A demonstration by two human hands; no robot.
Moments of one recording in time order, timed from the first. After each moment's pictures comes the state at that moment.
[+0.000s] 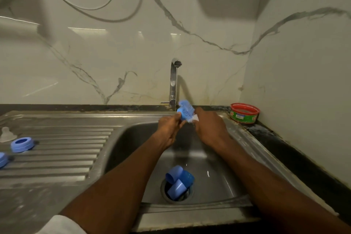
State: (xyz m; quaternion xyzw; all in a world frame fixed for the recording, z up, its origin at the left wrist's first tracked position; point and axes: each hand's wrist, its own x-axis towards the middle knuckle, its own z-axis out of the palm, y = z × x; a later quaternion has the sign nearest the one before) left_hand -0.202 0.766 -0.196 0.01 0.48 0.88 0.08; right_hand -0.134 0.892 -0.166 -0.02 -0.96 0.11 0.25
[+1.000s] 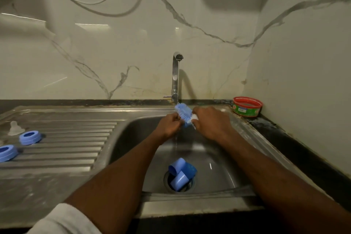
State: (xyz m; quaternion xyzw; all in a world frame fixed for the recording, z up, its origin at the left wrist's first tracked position) left_hand -0.202 0.739 -0.217 0.17 0.83 0.53 0.01; right_hand -0.118 0.893 -0.156 0.03 -0.98 0.03 0.19
